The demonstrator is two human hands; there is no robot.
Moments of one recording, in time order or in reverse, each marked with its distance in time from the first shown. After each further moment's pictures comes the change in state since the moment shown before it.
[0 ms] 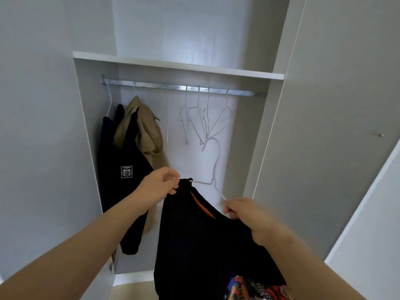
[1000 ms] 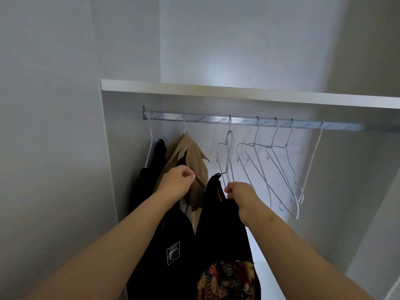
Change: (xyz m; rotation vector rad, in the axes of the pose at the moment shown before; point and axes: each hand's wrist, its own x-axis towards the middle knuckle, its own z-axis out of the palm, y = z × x) left_hand 0.336 -0.067 -0.188 0.157 0.226 -0.048; right_hand 0.324 -0.245 0.183 0.254 -0.013 0.039
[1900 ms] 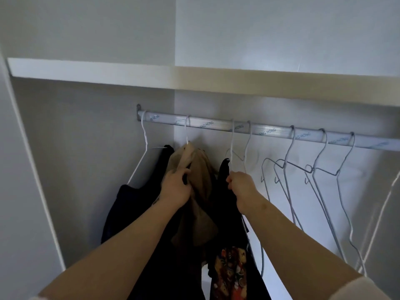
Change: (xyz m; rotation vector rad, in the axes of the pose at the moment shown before) left_hand 0.136 -0.031 0.053 0.223 0.284 -0.027; right_hand 0.188 -0.062 0.012 -0.046 -0.121 -0.170
